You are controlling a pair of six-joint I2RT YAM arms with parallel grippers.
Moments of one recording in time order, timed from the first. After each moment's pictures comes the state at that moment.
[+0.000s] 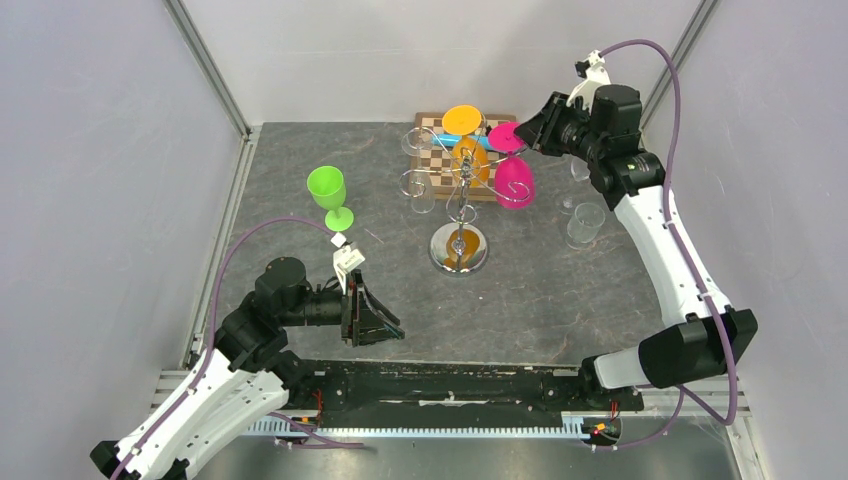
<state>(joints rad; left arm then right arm) -0.67 0.51 0.63 -0.42 0.76 -0.54 0.19 1.41 1.51 -0.40 -0.32 0.43</state>
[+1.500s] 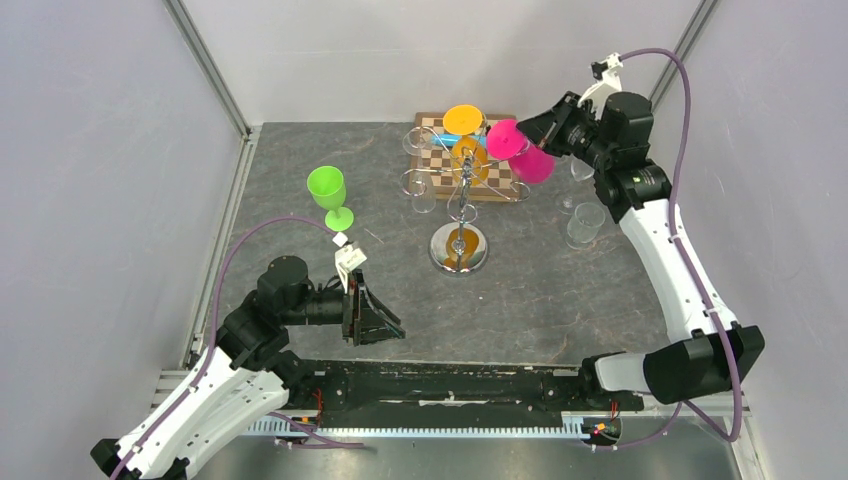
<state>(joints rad) -0.67 0.53 0.63 -0.42 0.76 -0.54 0.19 1.34 1.44 -0.27 -0.35 0.57</state>
